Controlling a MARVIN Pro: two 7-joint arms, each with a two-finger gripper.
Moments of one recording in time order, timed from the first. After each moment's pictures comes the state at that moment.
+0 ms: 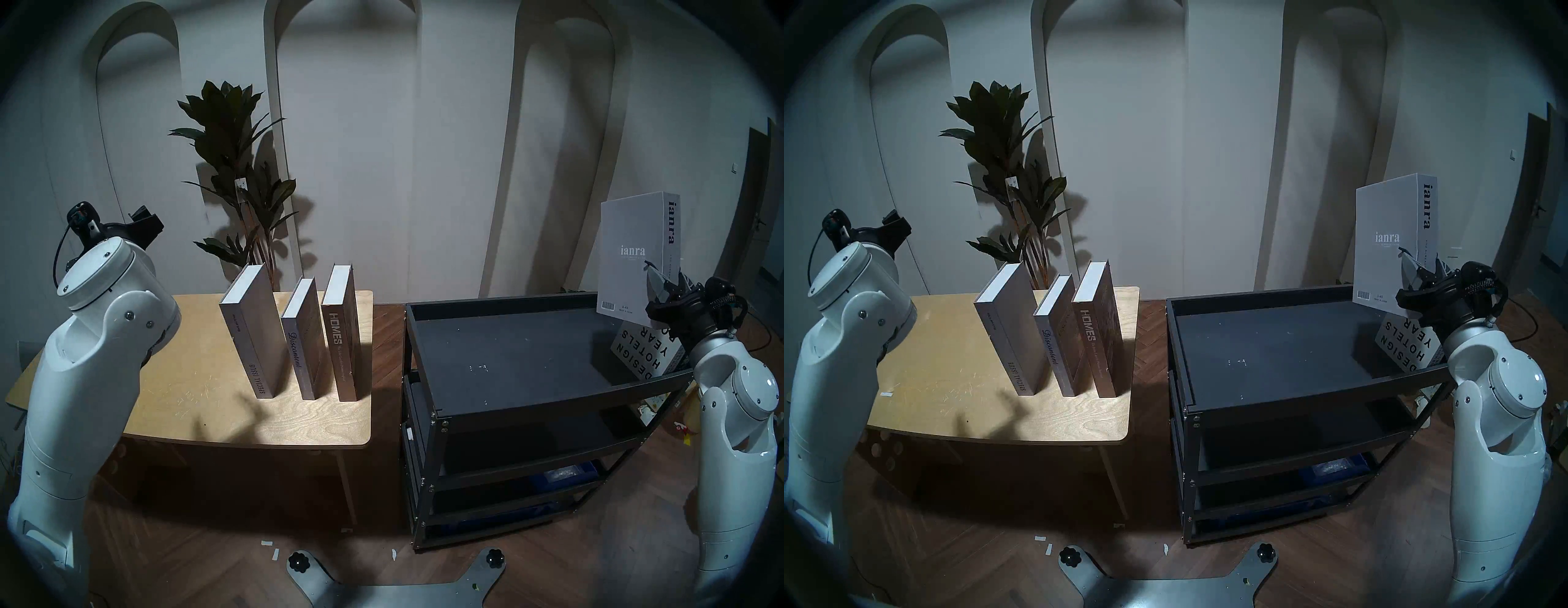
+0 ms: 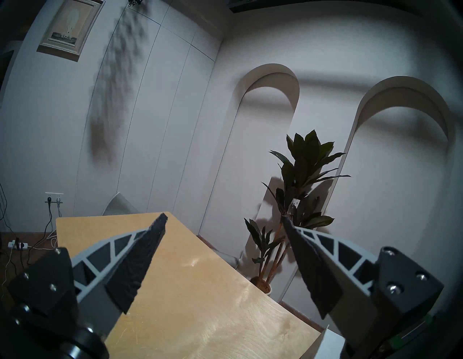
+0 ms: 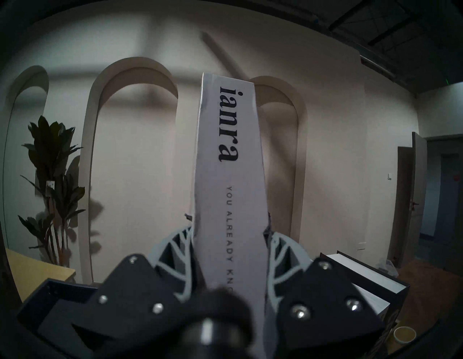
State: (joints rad) left arm 1.36 -0.79 -1.55 -2.22 -1.05 0.32 1.35; right arm -1.83 -1.18 2.14 -2.12 0.42 0.28 0.15
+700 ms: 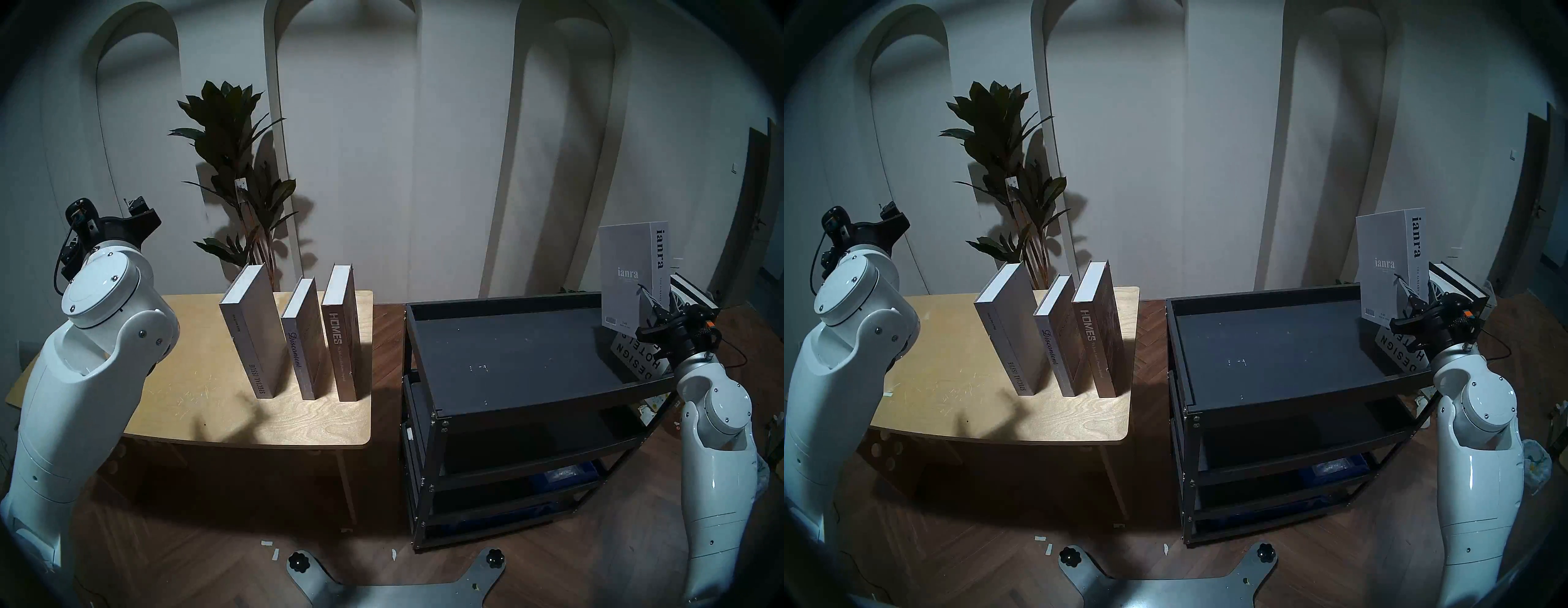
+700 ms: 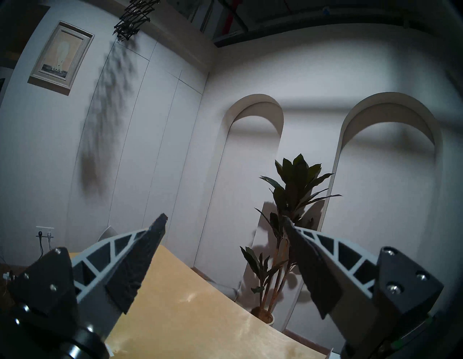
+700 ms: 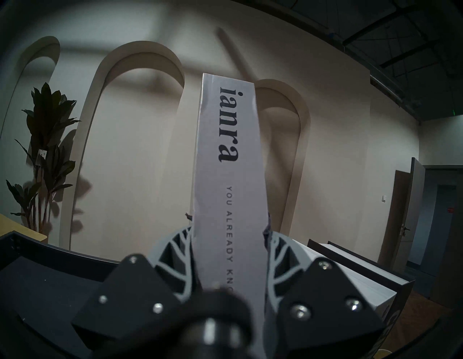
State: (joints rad) left arm 1.46 -0.70 -1.58 -2.20 -0.92 0.21 1.20; right arm -1.75 -1.17 2.10 -1.84 0.27 -0.02 0.24
